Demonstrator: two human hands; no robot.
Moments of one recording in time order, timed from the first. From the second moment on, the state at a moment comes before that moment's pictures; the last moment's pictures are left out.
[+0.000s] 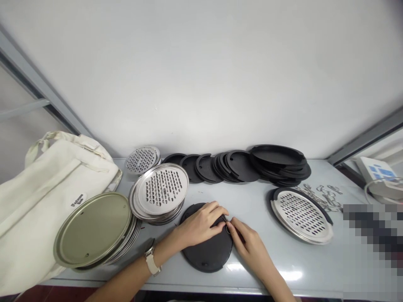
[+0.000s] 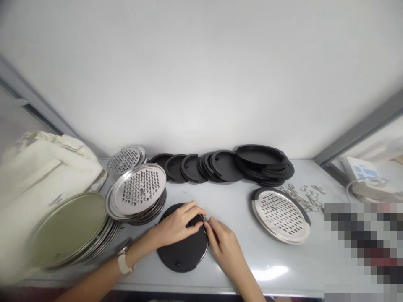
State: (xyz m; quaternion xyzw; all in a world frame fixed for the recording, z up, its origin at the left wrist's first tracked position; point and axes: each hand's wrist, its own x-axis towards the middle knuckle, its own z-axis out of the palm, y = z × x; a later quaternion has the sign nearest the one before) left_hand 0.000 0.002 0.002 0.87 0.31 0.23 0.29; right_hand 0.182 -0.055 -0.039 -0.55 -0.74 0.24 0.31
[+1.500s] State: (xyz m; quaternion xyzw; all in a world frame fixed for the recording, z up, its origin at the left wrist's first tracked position) left_hand 0.002 0.003 -0.002 0.89 0.32 0.24 0.24; right_hand 0.186 -0.057 -0.045 -0.54 -0.74 0.25 0.31
